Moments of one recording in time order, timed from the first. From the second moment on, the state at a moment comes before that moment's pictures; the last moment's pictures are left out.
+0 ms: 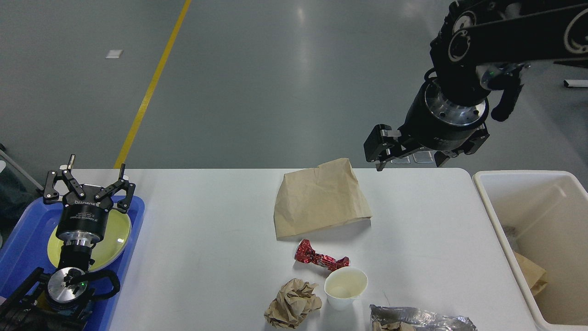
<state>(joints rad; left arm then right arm) -0.27 0.24 -1.34 -0.77 -0.04 -0.59 -0.29 2.44 -0.15 -1.16 1.54 0.15 0.61 -0.32</state>
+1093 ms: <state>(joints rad) -0.27 0.24 -1.34 -0.77 -0.04 -0.59 -0.29 1.37 0.02 -1.02 0.65 -0.09 0.17 0.04</state>
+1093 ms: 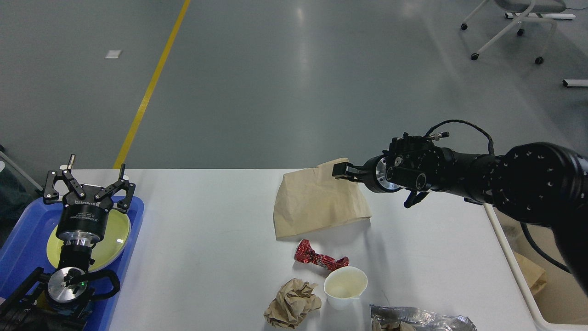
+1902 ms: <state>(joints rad) -0.27 0.24 -1.34 -0.77 -0.04 -0.59 -0.29 1.01 0.11 -0.96 0.33 -0.36 -0.10 0.08</state>
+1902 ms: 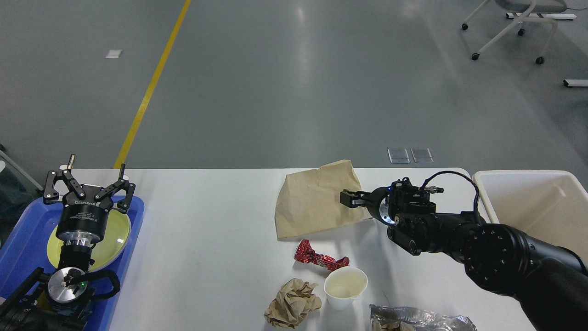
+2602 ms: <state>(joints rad) -0.27 0.24 -1.34 -0.77 -0.04 -0.59 -0.29 0.98 0.12 -0.86 0.36 -0.37 -0.10 0.06</state>
